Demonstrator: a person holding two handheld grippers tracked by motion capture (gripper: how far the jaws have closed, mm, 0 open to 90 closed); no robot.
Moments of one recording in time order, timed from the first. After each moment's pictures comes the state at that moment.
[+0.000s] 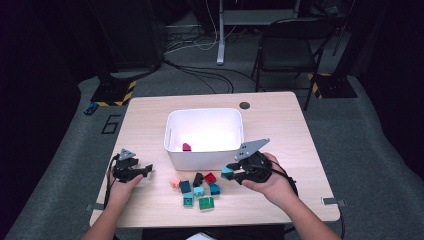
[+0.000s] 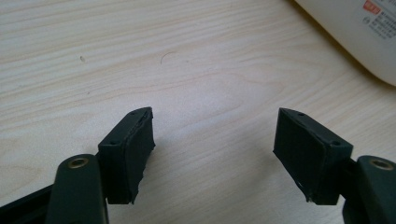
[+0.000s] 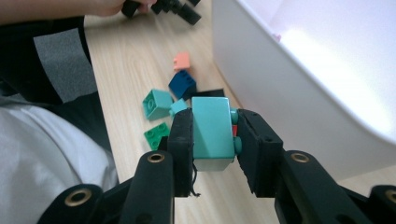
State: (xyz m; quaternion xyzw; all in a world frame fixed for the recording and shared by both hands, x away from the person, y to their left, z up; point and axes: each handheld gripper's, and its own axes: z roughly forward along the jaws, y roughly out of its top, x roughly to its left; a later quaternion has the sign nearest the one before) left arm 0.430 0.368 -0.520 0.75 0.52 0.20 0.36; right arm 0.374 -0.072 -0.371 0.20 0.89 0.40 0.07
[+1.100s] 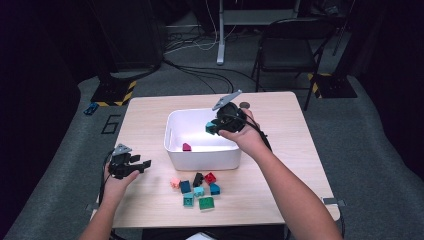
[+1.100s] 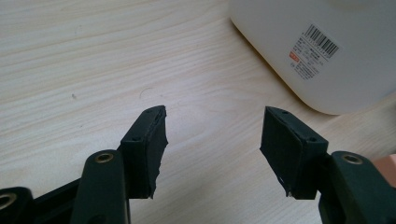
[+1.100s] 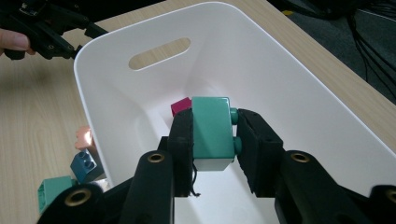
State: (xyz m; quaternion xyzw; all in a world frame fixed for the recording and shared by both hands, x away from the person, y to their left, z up) left arm 0.424 0.367 -0.486 0.76 0.49 0.18 0.39; right arm 0.498 -0.012 -0.342 0.23 0.89 0.38 0.12
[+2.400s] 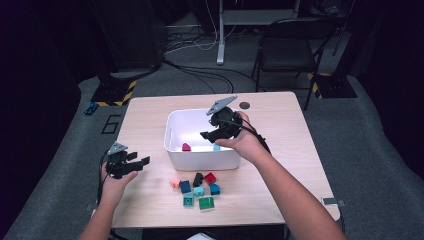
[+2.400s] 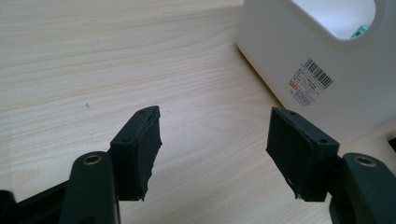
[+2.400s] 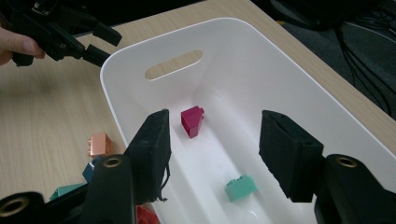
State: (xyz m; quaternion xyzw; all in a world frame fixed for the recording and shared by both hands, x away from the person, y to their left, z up) left arm 0.422 0.370 -0.477 0.73 0.51 0.19 0.41; right arm 0.467 -0.006 -0.332 0.23 0.88 0.39 0.14
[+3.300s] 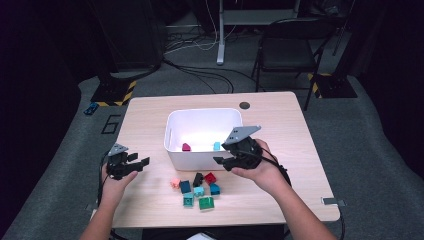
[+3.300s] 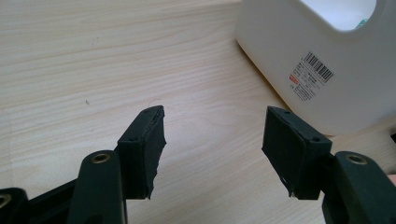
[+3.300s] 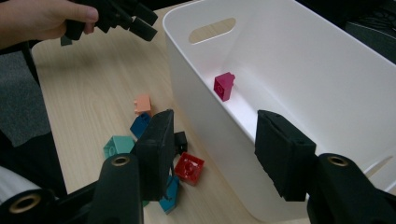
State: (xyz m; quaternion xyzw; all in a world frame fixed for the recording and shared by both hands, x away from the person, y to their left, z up) left arm 0.419 0.369 -0.480 0.74 0.51 0.19 0.41; right arm 0.387 -0.046 -0.352 0.22 0.87 0.41 0.14
